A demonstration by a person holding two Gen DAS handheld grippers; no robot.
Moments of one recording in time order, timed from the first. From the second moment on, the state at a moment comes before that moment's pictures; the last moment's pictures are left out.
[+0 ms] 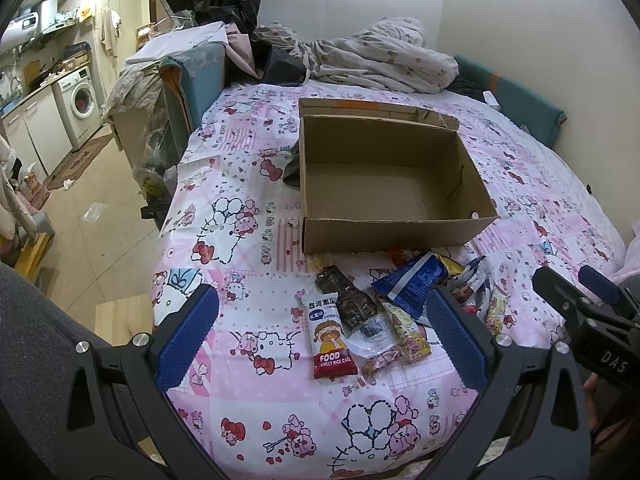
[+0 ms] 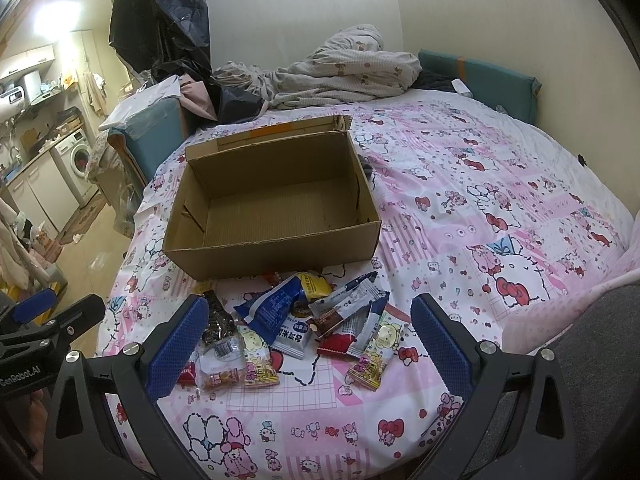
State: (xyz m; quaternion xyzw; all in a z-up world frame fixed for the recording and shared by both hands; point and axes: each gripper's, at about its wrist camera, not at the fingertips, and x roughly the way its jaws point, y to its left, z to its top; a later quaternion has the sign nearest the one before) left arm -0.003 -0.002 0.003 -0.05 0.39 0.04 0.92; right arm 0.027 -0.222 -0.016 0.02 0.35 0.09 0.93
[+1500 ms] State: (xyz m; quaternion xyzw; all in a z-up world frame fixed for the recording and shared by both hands) left arm 0.093 0.007 -0.151 -0.14 0.67 0.05 0.73; right arm 0.126 -0.318 -0.125 0.26 0.63 0.00 0.73
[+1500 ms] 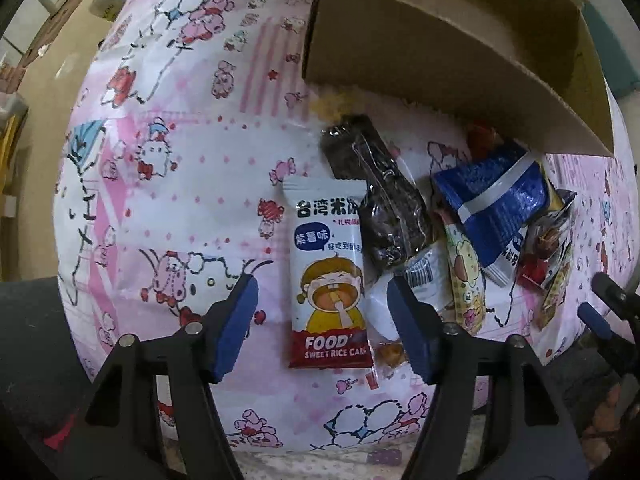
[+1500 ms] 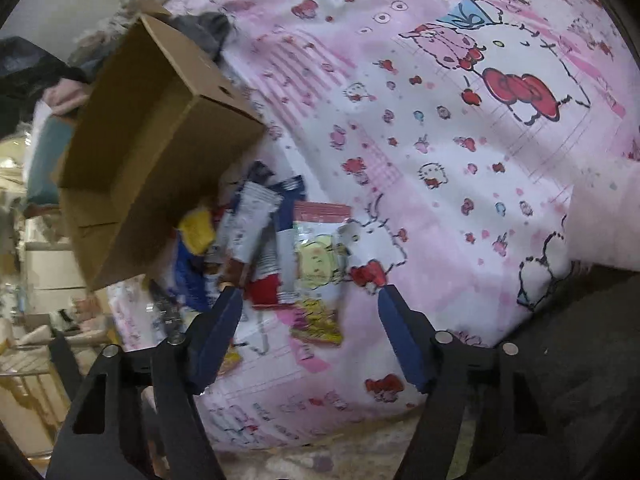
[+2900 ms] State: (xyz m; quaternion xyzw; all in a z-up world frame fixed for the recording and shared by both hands) left arm 0.186 0.025 -0.005 -0.15 0.52 0.03 0.84; right arm 0.227 -0.258 -0.013 0.21 0.49 0.14 0.83
